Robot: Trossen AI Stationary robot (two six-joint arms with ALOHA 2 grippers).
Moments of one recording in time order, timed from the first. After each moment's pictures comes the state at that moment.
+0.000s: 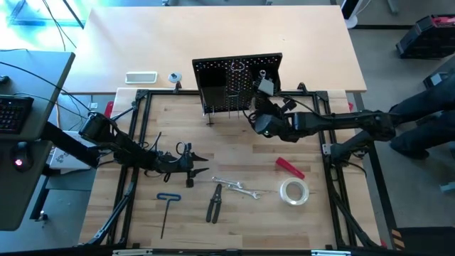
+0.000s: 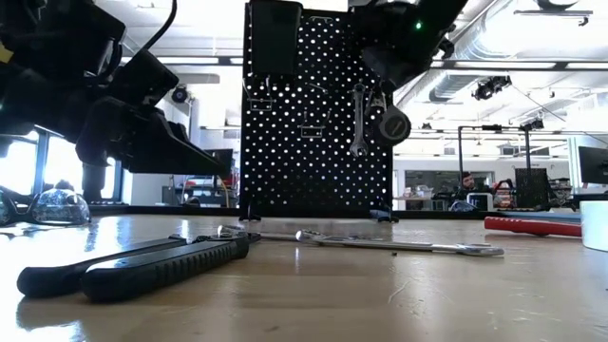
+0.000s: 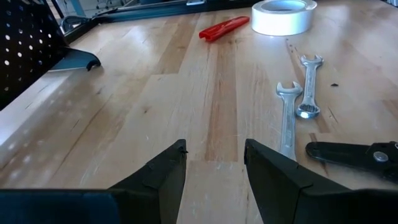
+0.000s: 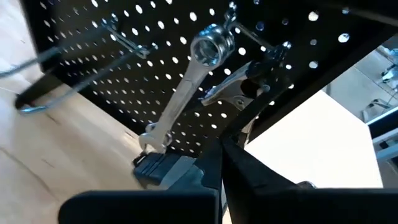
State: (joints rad) left arm -0.30 1.60 0.23 1.01 -0.44 -0.02; right arm -0.05 1.46 1.18 -0.68 0.97 0.39
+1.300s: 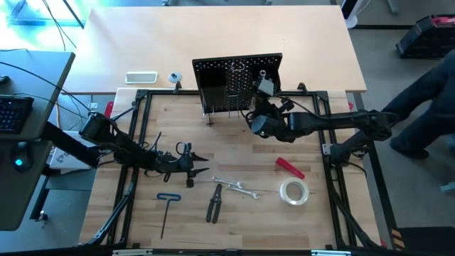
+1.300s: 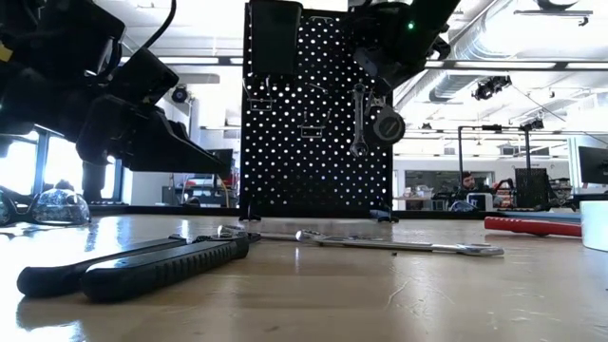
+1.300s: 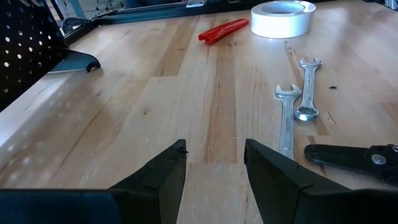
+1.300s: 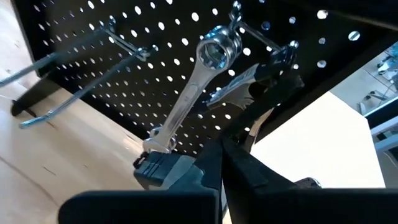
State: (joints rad) left arm -0.30 1.60 0.23 1.02 -0.44 -0.02; right arm -0.05 1.51 1.22 -0.71 0.98 0.44
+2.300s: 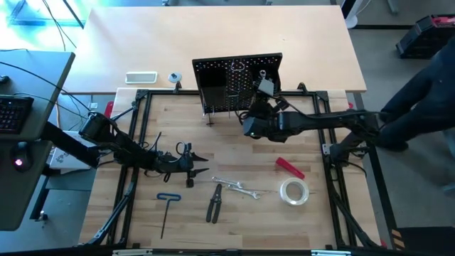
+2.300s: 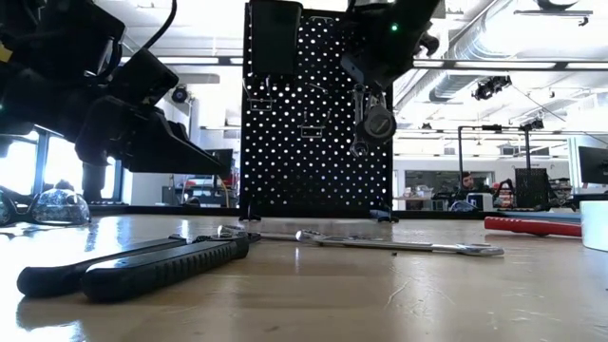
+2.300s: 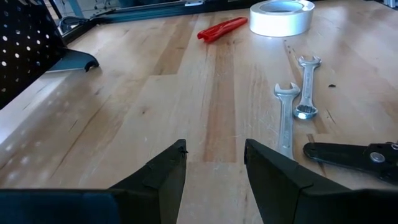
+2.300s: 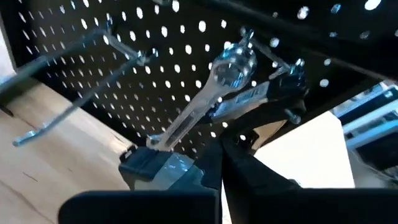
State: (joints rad) left arm -0.30 1.60 0.23 1.01 -0.44 -0.02; right arm -0.05 1.64 1.37 -0.85 1.05 0.49
